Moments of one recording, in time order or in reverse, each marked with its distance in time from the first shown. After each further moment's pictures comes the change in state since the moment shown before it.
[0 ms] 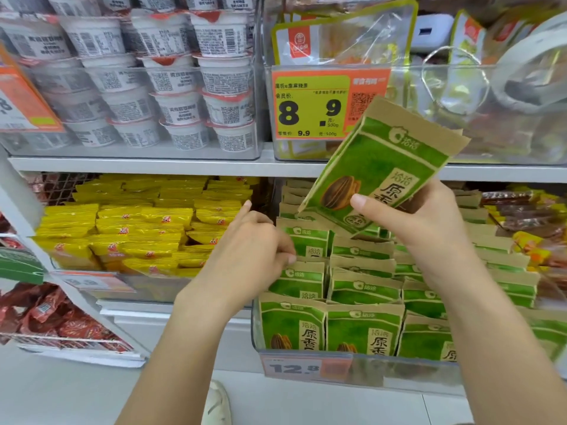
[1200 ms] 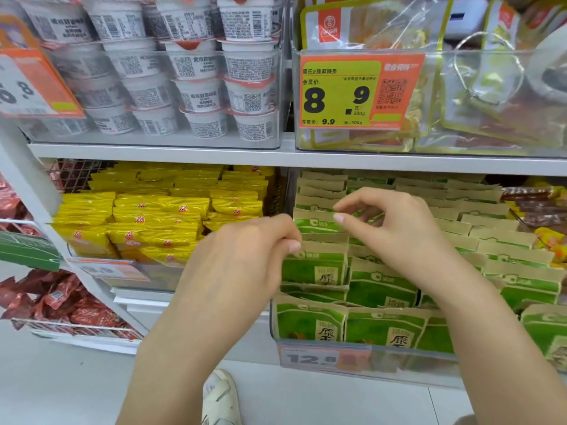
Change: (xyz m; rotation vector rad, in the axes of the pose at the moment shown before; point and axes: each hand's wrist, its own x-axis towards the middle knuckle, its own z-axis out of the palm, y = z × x) left_hand -0.055 0.008 -0.034 -0.176 0.259 -0.031; right_hand 0.000 0.007 0.027 -0.631 -0.258 -0.051
